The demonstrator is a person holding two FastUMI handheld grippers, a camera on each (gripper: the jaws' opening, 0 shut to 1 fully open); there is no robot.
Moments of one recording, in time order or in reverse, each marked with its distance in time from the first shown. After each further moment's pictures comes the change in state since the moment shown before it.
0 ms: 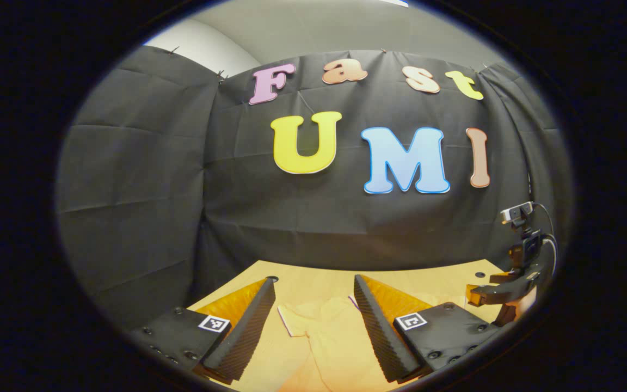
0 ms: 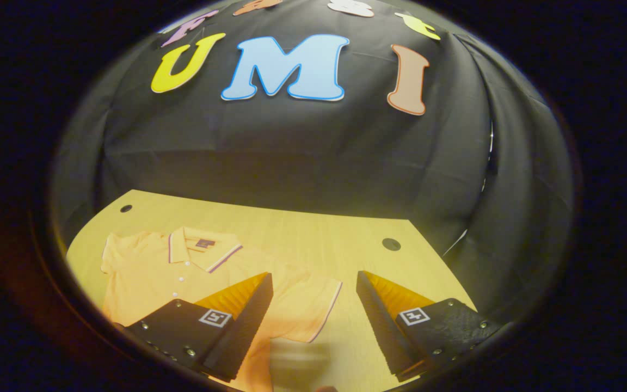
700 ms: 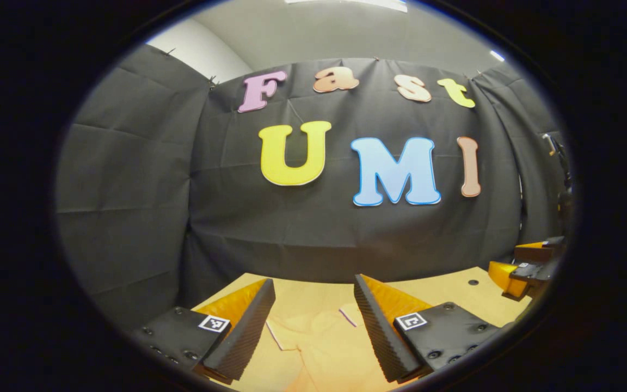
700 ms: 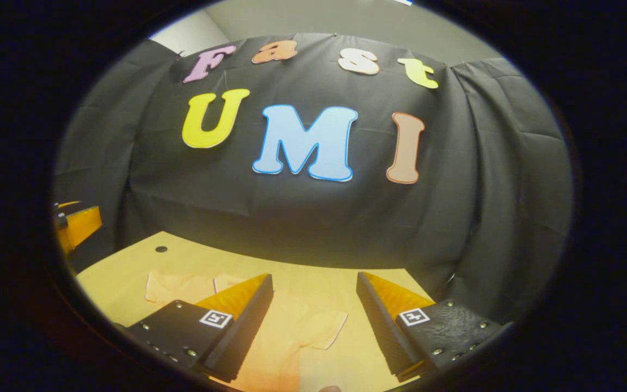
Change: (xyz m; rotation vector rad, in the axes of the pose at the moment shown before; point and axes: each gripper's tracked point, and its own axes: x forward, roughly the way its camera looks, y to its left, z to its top) left arm 0.030 -0.014 0.020 -0.001 -0.083 -0.080; right arm -0.148 0.030 0.093 -0.044 -0.320 0.038
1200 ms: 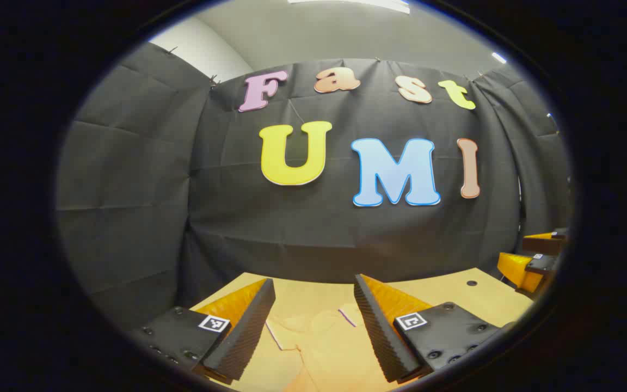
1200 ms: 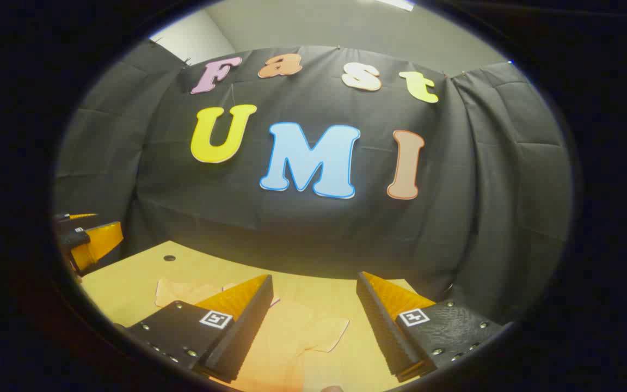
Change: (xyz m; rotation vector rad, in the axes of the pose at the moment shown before) left arm 0.003 0.003 -0.002 -0.007 0.001 -0.009; right arm -0.032 0.015 0.019 0.003 -0.044 0.029
